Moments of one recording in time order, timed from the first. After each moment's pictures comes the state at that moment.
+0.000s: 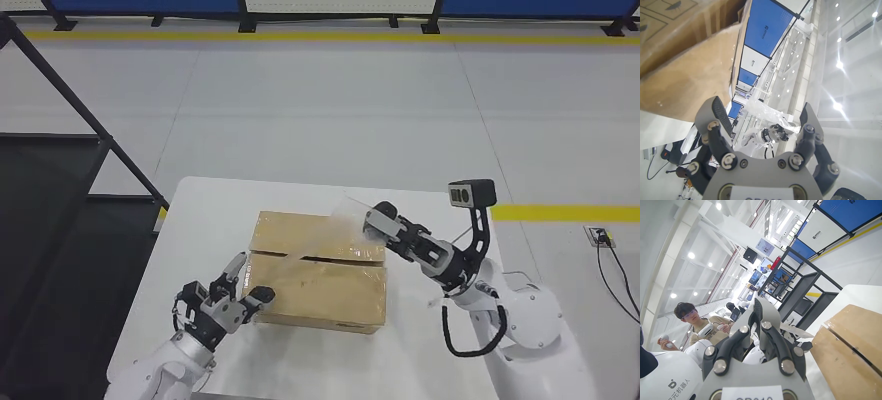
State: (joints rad) left arm 1.50 -1.35 -1.58 -1.97 -0.59 0.34 -0.40; right arm -1.02 -1.28 1.38 -1.85 0.22 -0.29 0.74
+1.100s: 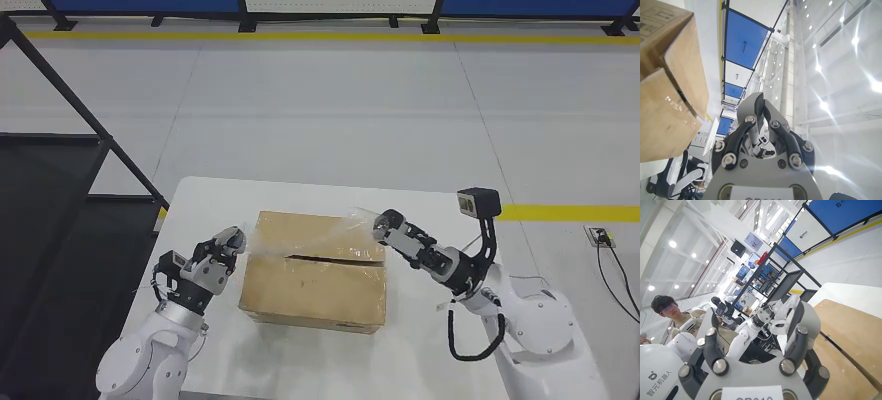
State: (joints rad) left arm 1.37 -1.33 -1.59 -1.98 -0.63 0.25 -0.24; right arm -1.07 -1.25 1.43 -1.86 0.11 -0.34 0.75
